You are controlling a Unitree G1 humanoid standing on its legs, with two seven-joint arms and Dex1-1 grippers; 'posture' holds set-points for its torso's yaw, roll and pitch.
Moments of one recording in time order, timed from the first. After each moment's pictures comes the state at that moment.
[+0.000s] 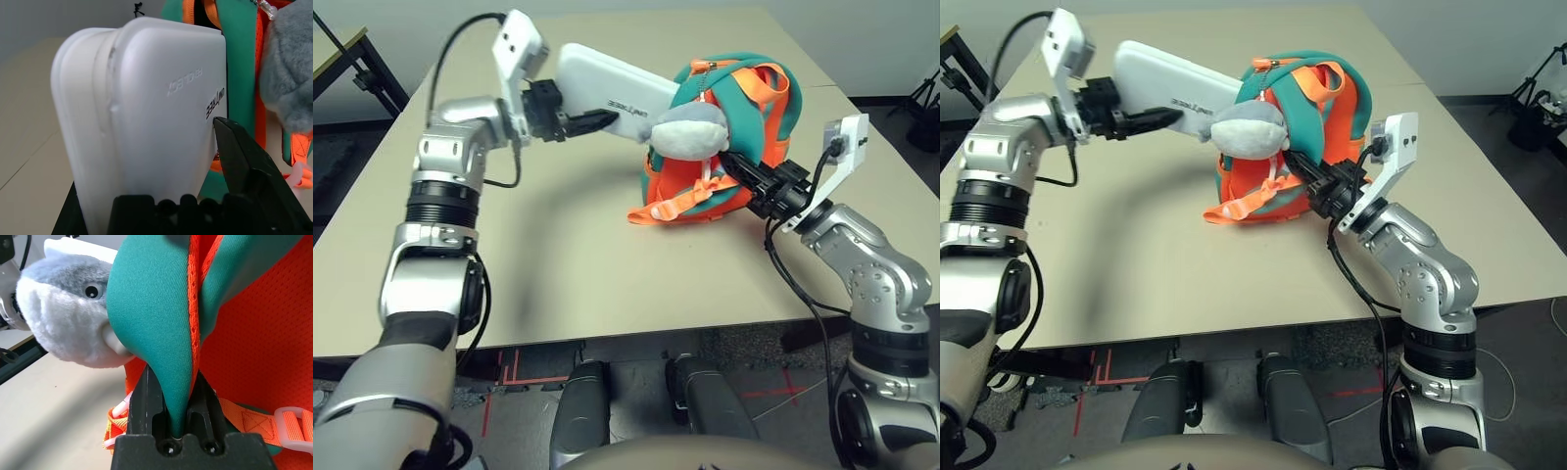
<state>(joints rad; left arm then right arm) -1.06 0.47 -0.04 0.65 -0.25 0.25 -1.12 -0.36 -0.33 -0.19 -0.31 0.73 0.68 0.44</state>
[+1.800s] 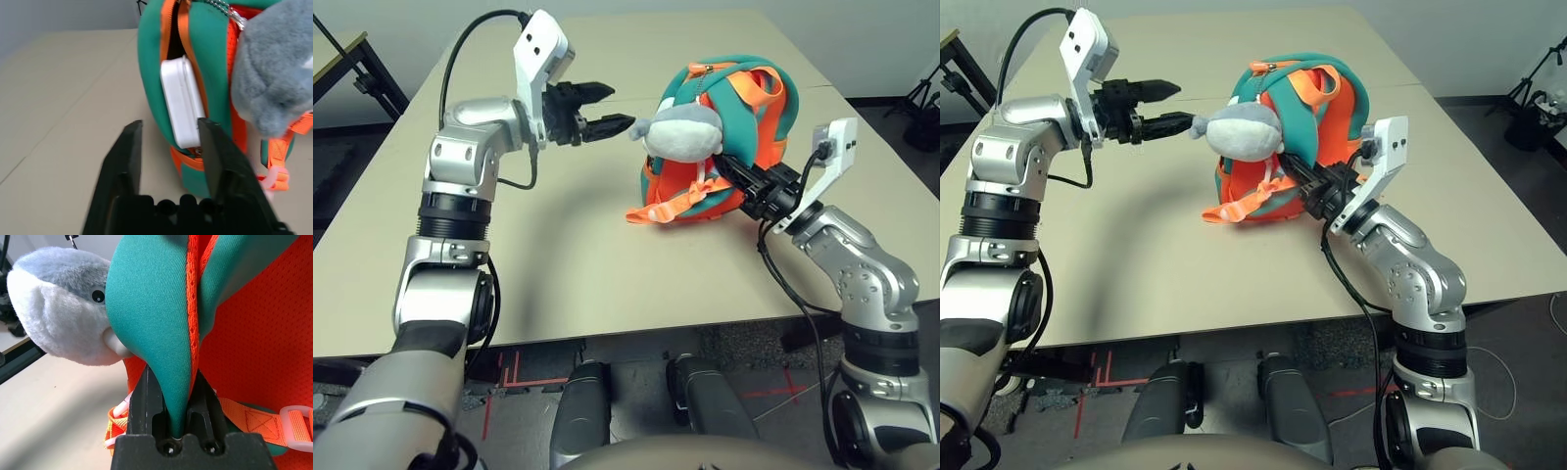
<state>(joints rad) -0.94 0.49 -0.02 0.29 -0.24 0.50 -1.05 -0.36 -0.30 -0.17 -0.29 0.70 0.65 0.43</state>
